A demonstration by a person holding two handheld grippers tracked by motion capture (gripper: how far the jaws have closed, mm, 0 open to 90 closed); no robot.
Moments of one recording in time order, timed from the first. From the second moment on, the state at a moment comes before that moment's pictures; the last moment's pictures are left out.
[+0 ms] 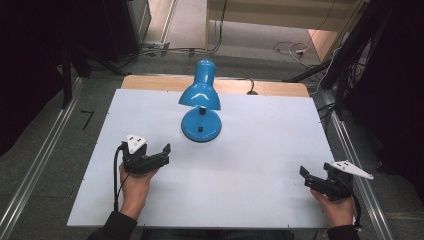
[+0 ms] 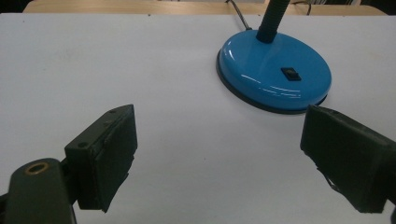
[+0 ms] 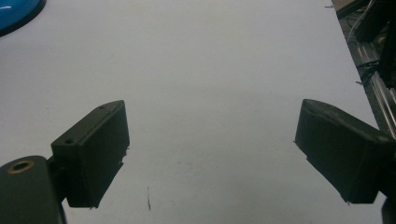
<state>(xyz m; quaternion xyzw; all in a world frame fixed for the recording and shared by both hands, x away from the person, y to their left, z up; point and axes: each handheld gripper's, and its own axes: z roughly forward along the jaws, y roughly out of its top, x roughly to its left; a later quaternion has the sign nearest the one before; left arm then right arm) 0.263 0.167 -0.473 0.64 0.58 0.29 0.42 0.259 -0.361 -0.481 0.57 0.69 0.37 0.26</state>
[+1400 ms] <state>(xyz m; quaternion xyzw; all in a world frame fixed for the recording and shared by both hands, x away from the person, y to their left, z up) 0.318 0.113 -0.474 0.66 0.57 0.28 0.41 0.259 -0.364 -0.482 0.57 0.69 0.38 0.25</state>
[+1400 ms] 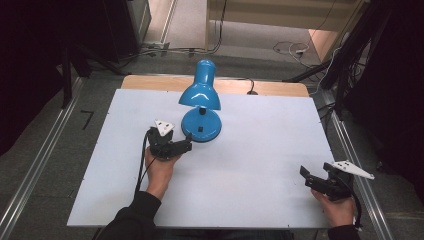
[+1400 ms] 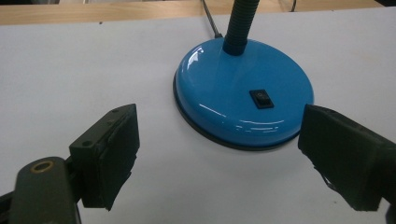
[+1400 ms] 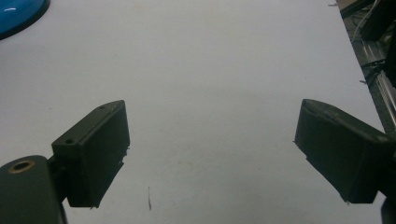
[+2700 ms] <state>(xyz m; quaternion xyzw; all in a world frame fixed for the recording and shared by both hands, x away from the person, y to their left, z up) 0.373 0.071 -0.490 0.70 0.52 0.25 0.41 0.262 -0.363 -0.481 0.56 0.69 0.38 0.25</state>
